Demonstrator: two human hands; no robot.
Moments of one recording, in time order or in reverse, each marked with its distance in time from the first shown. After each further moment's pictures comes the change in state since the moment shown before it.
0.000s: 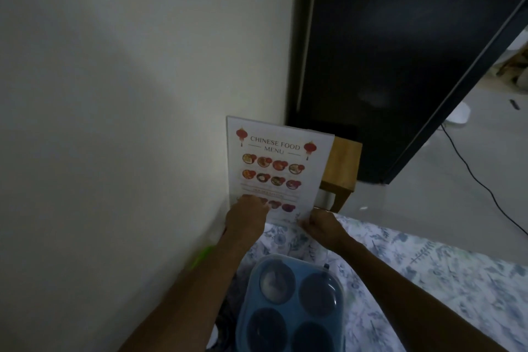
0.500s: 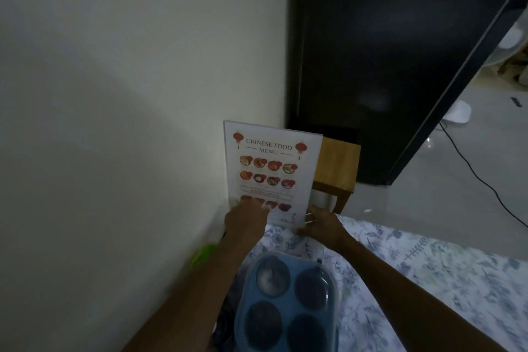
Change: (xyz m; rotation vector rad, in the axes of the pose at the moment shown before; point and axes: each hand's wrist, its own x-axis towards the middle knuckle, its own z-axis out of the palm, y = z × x) left_hand -0.030 0.022 -0.020 0.108 0.080 0.006; right_hand -0.011 0.001 -0.010 0.146 -0.004 0.076
